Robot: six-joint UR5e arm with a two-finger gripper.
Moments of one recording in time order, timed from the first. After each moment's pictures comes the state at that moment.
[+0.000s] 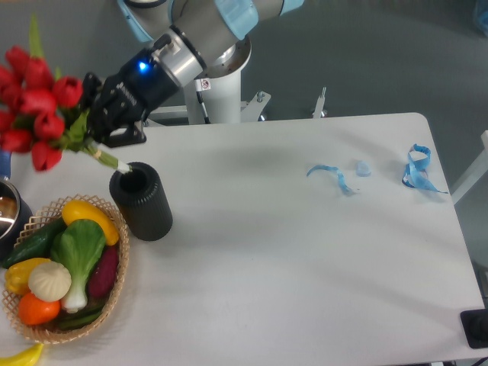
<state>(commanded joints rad) 2.52 -1.43 -2.16 -0.63 0.16 1.00</state>
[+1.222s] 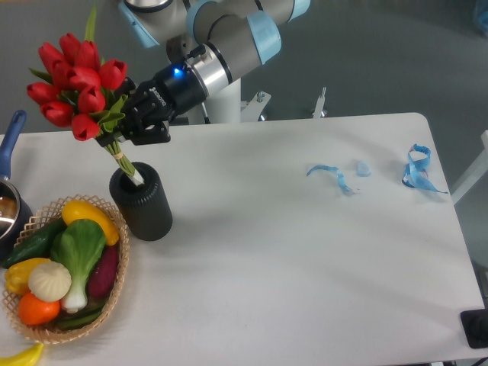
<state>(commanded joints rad) 2.54 -1.54 -2.21 -0.63 0.16 1.27</state>
